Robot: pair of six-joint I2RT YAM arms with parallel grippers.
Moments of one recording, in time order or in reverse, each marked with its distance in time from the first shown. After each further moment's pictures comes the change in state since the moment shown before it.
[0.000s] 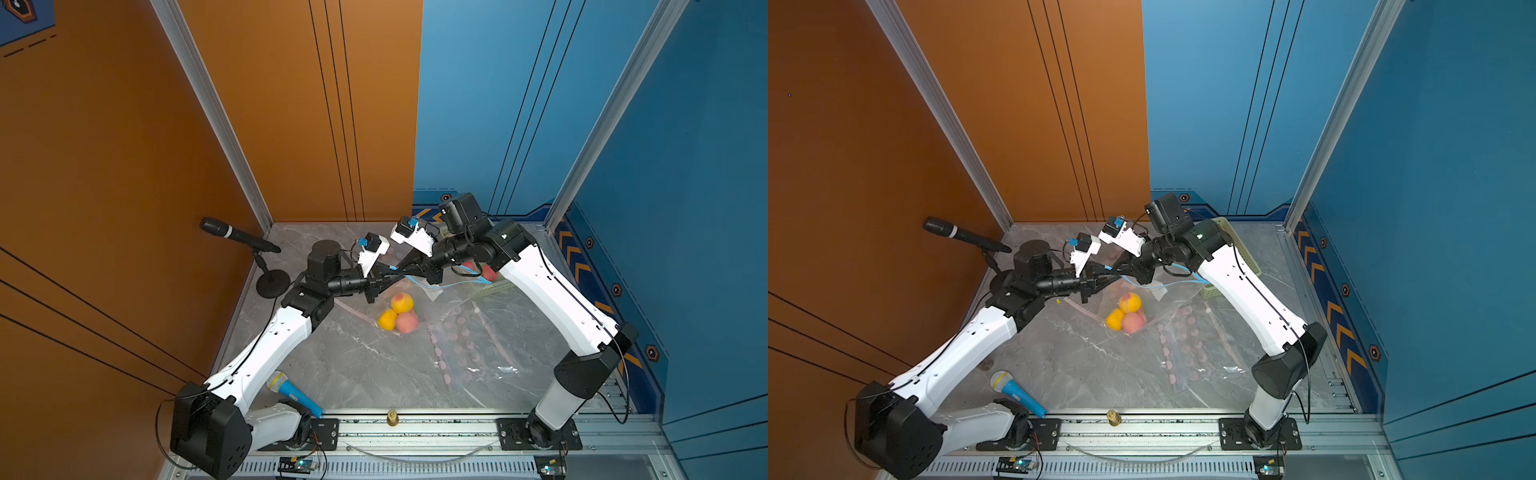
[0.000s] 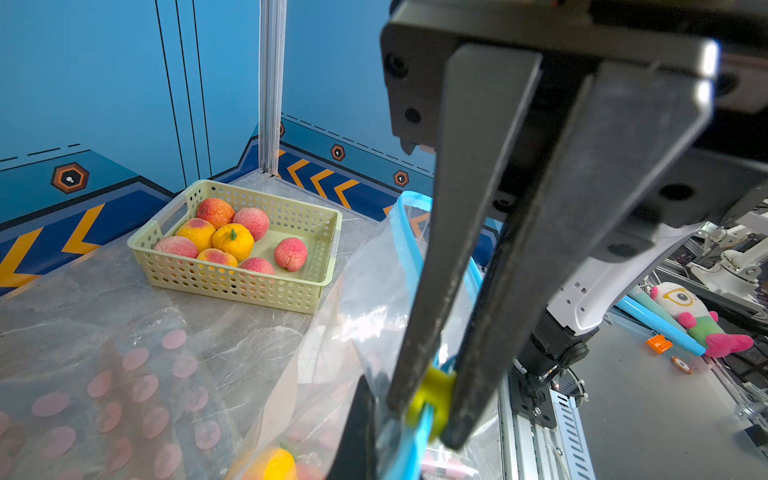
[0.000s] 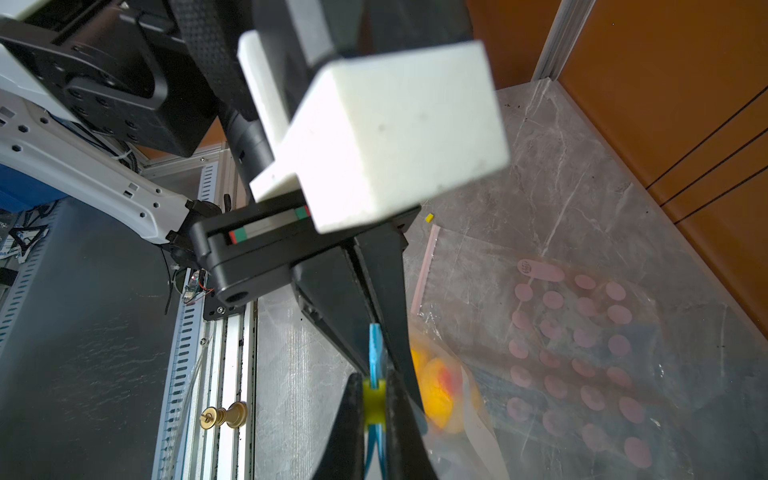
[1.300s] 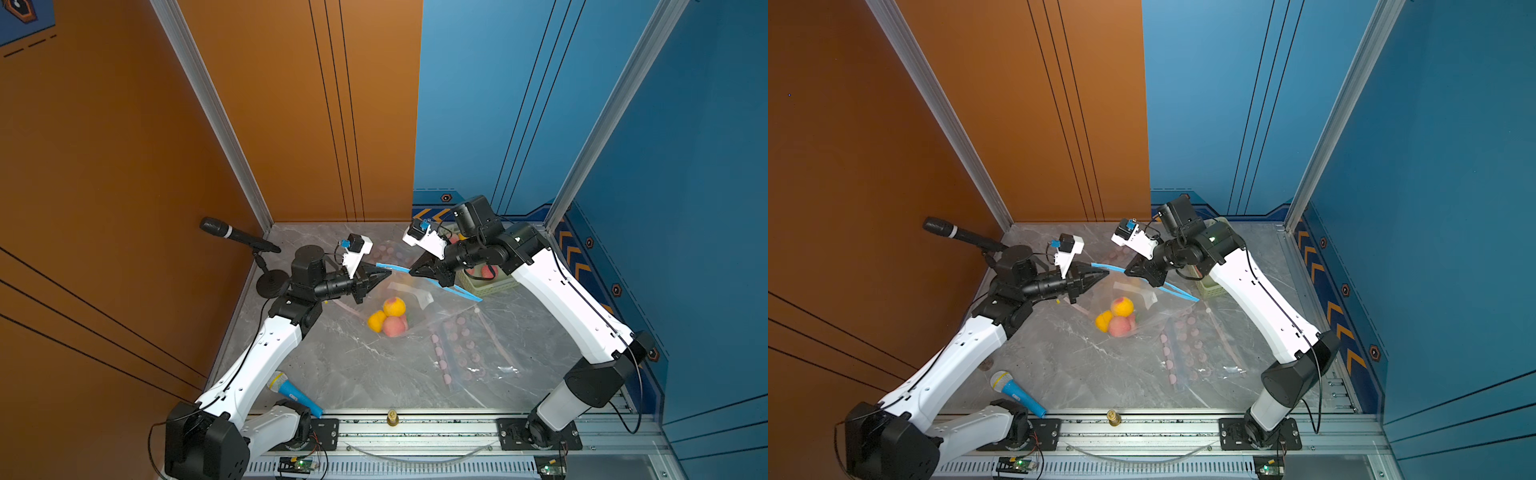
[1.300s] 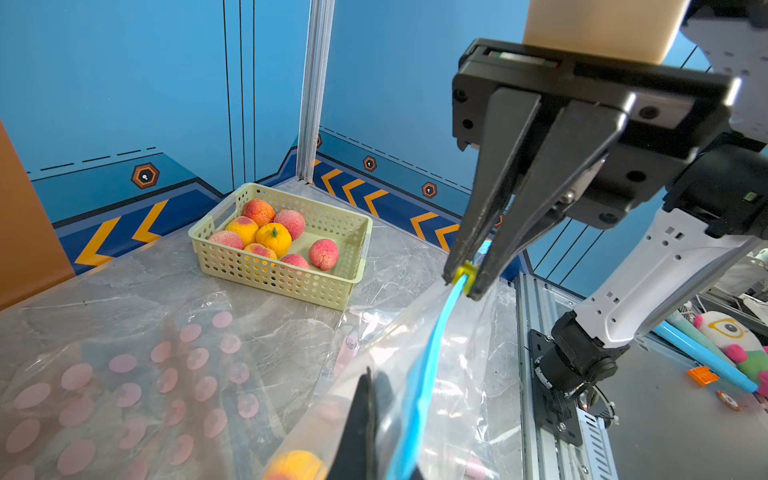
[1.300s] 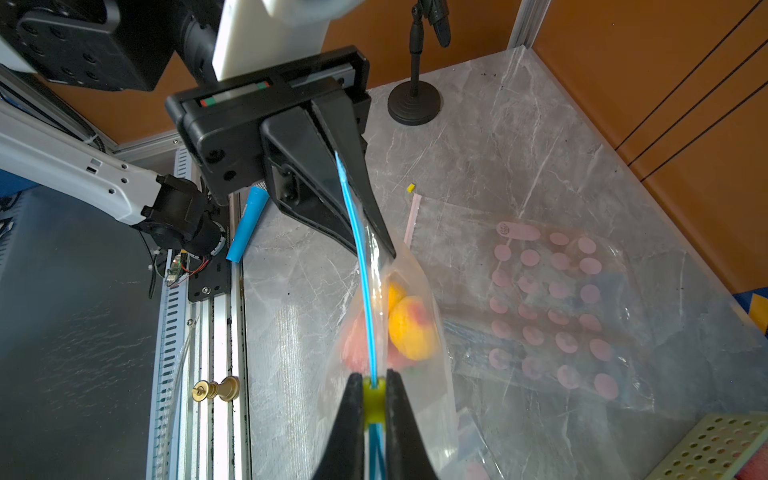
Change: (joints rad) left arm 0.098 -0.086 -0.073 0.021 -0.013 -0.021; right arm -0.042 -0.069 -0.074 -0.037 0.051 -0.019
